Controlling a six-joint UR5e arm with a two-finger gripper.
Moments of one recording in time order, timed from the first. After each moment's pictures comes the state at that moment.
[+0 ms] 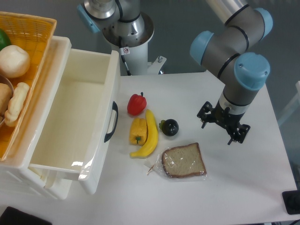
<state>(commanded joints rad) 2.70 -2.01 -1.46 -1.20 1.48 1.34</state>
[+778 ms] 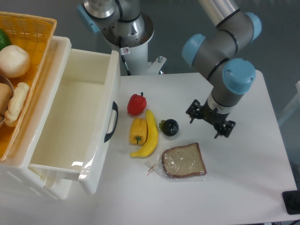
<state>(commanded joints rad) 2.71 -1.97 -1.66 -1.19 1.47 1.27</state>
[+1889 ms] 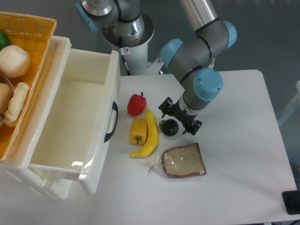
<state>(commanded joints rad) 2.63 -1.97 -1.75 -1.18 1.47 1.27</state>
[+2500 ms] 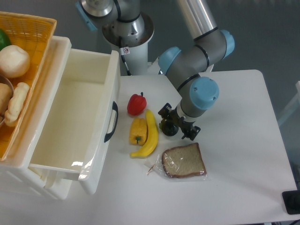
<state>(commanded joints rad) 2.59 -2.01 -1.76 -1.14 1.50 1.27</state>
